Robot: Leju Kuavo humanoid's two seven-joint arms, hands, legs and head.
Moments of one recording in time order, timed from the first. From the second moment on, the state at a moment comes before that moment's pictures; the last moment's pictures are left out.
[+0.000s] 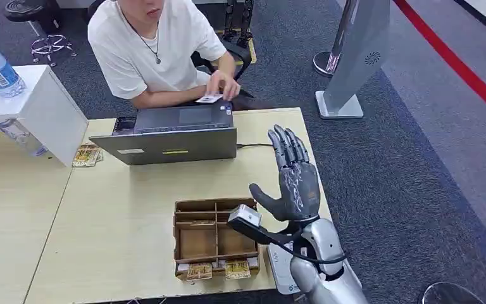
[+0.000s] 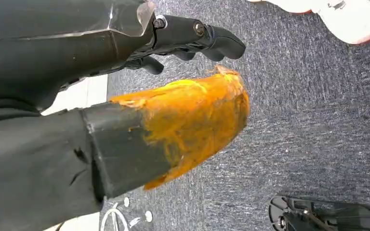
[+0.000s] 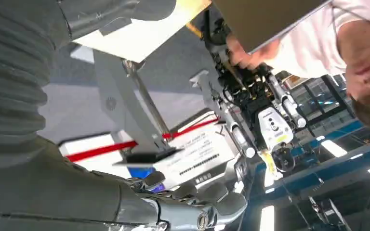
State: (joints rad) left arm -0.08 -0.26 1.02 -0.22 -1.35 0.29 0.07; right arm -0.15 0.08 0.40 -1.51 1.14 -0.69 -0.17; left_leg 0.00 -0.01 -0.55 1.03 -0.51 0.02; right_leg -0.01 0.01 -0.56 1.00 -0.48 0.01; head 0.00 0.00
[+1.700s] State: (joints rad) left arm -0.08 -0.24 1.02 -0.22 -1.33 0.31 0.08; right arm 0.14 0.01 0.45 -1.62 0.85 -0.58 -0.37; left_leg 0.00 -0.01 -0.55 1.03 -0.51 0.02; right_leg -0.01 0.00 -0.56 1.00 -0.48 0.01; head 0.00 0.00
